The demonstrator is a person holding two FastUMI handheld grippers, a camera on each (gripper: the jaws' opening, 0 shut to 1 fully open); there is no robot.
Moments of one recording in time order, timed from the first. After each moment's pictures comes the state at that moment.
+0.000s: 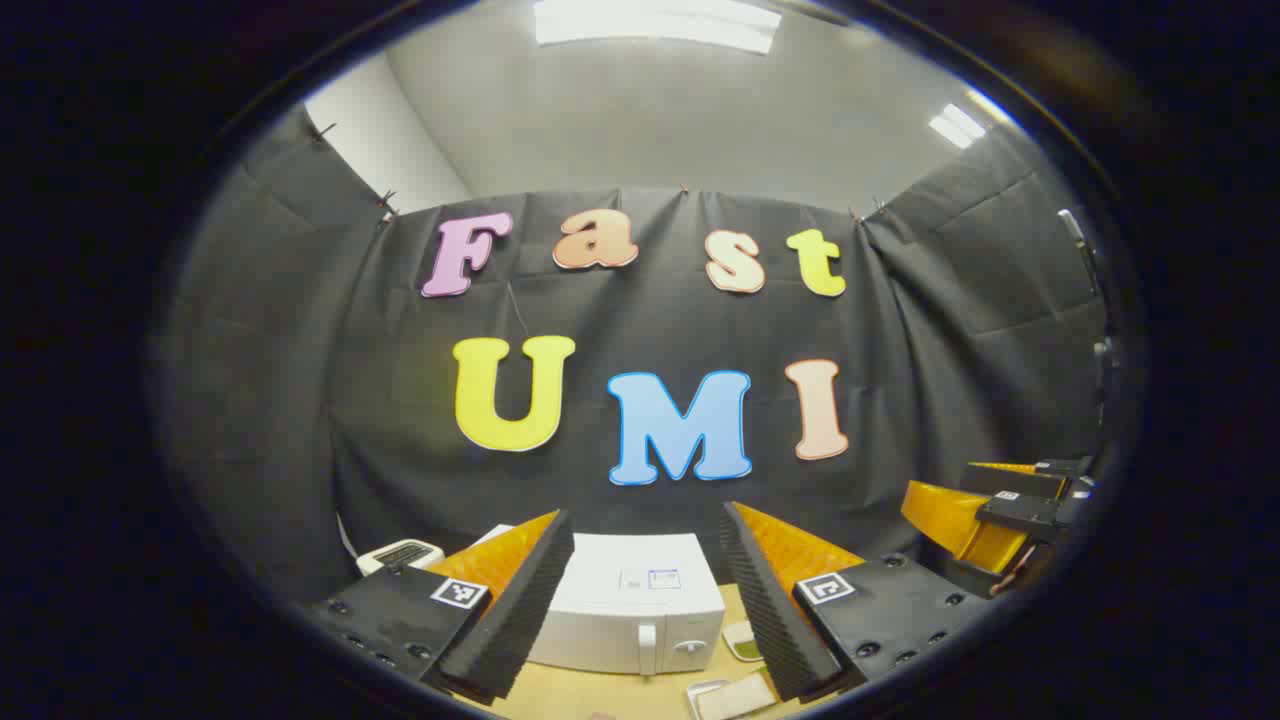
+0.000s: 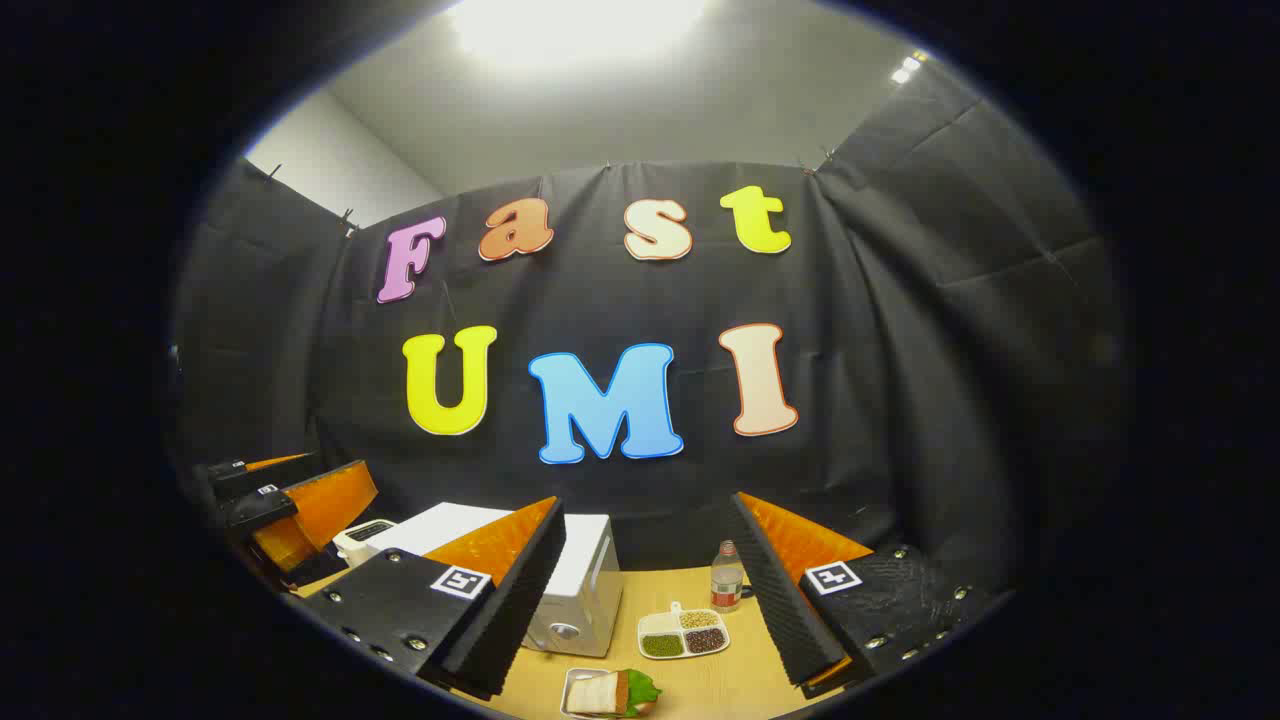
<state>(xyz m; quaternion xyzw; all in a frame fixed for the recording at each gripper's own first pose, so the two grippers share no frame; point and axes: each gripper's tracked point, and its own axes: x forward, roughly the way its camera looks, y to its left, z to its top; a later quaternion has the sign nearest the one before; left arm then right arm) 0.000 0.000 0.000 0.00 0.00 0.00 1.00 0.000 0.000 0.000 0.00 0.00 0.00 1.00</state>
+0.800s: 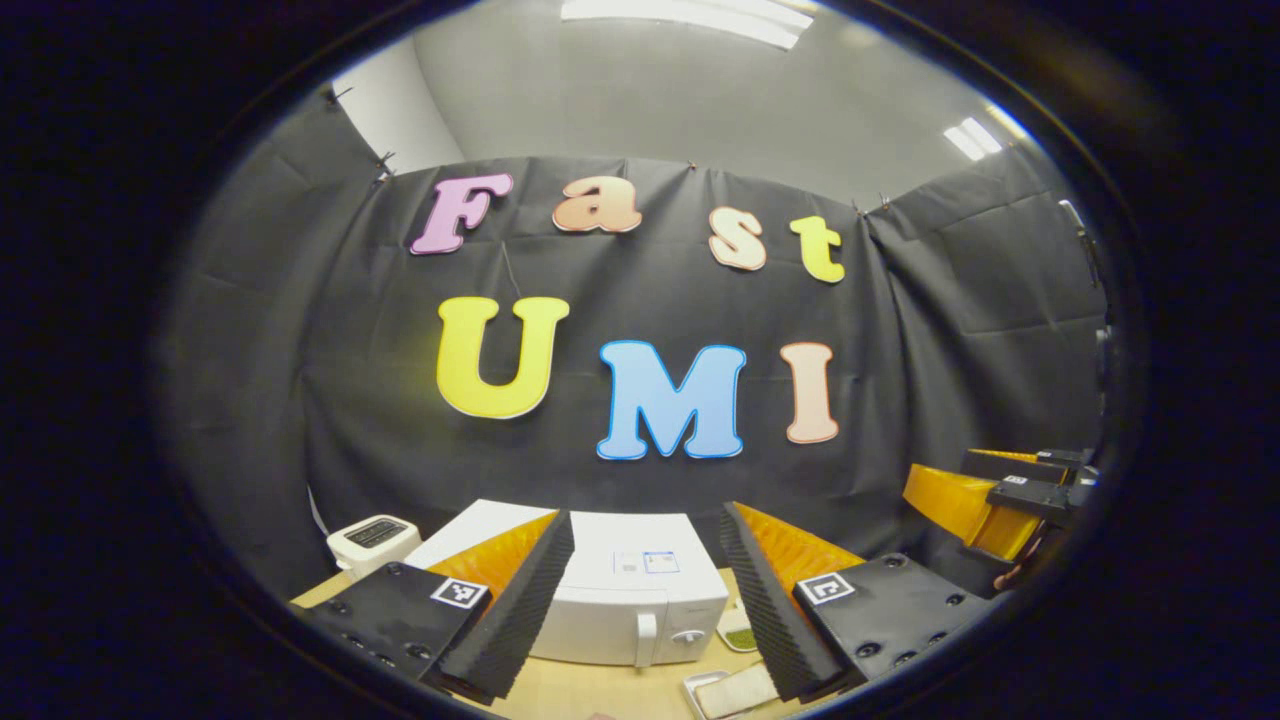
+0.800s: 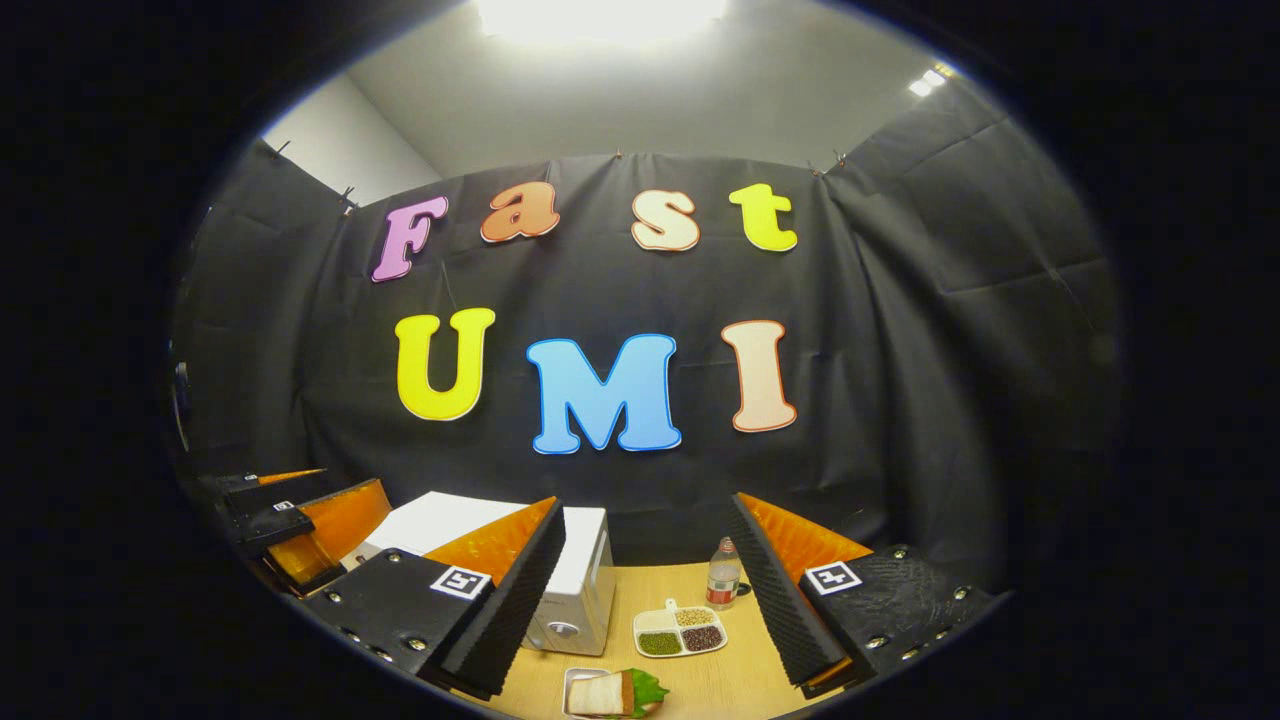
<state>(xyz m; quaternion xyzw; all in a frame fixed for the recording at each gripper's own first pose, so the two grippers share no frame) 0.023 0.021 -0.042 -0.03 0.04 -0.03 1.00 0.011 0.025 -0.016 -0.03 0.01 -0.01 1.00</state>
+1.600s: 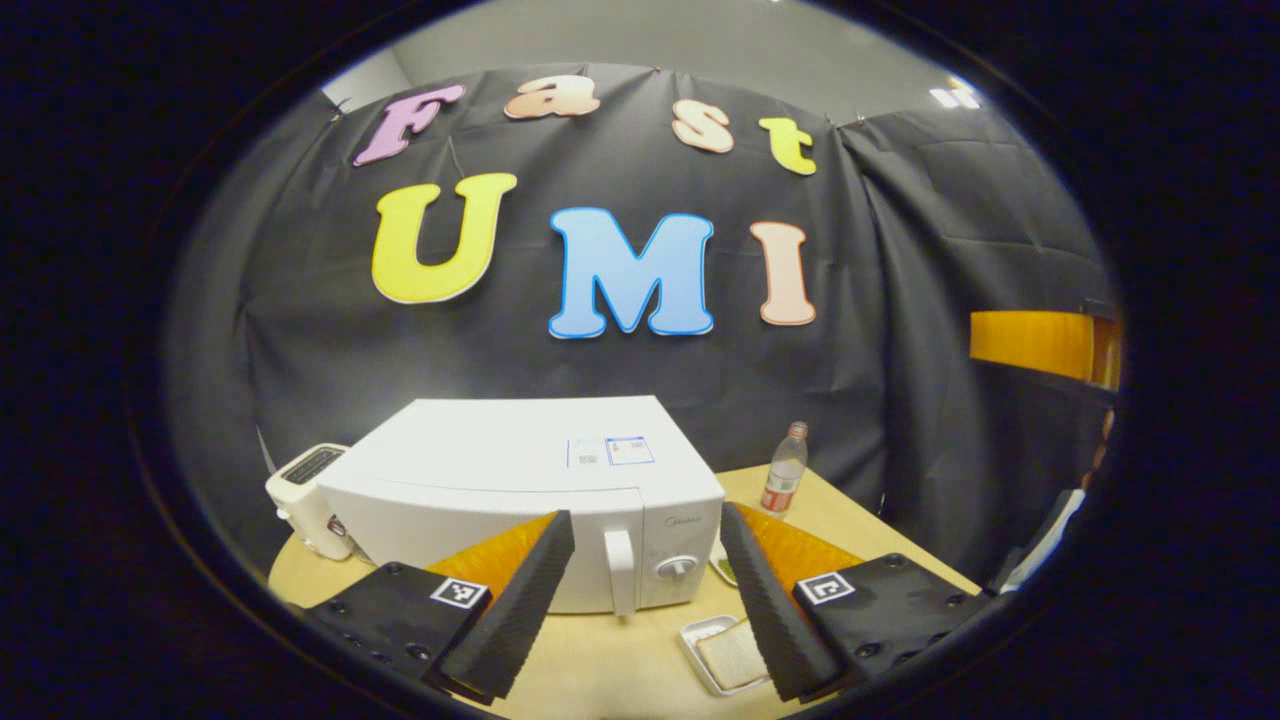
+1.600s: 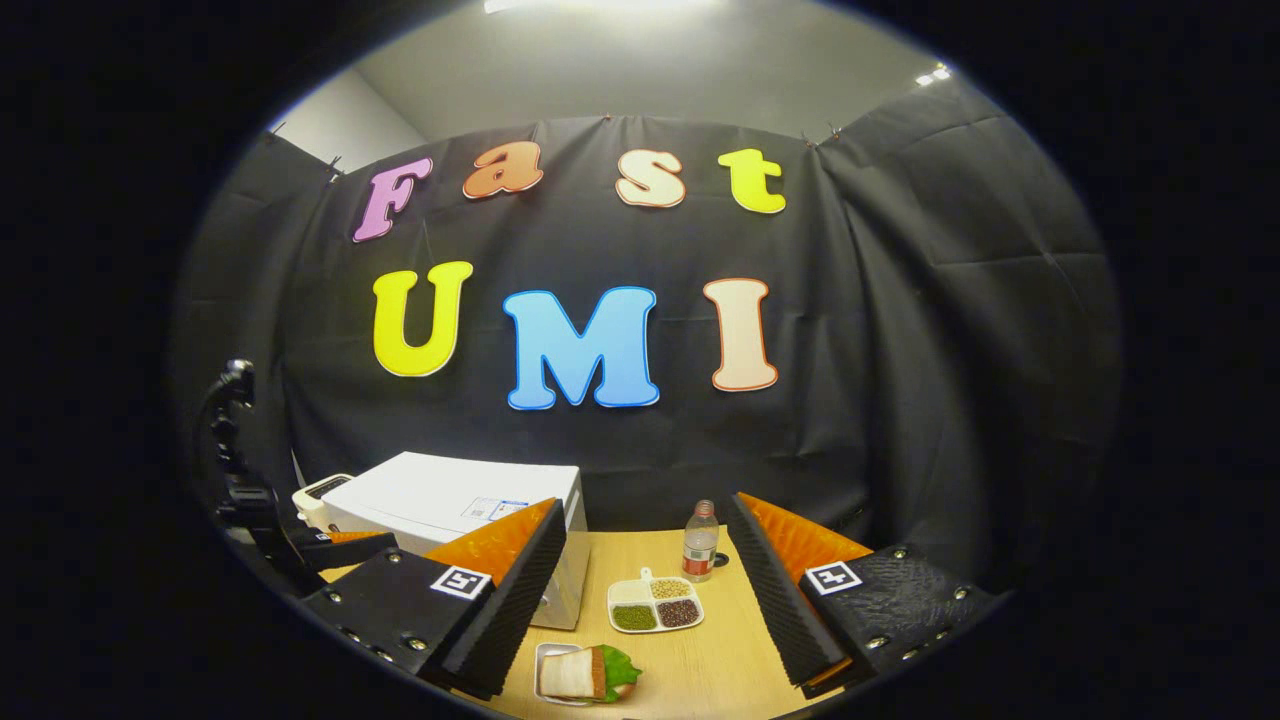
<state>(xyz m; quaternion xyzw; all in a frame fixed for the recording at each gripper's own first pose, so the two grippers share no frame) 0.068 -0.006 -0.225 -0.02 0.20 -0.09 0.98 0.013 -0.006 -0.057 -0.04 0.07 -0.04 1.00</state>
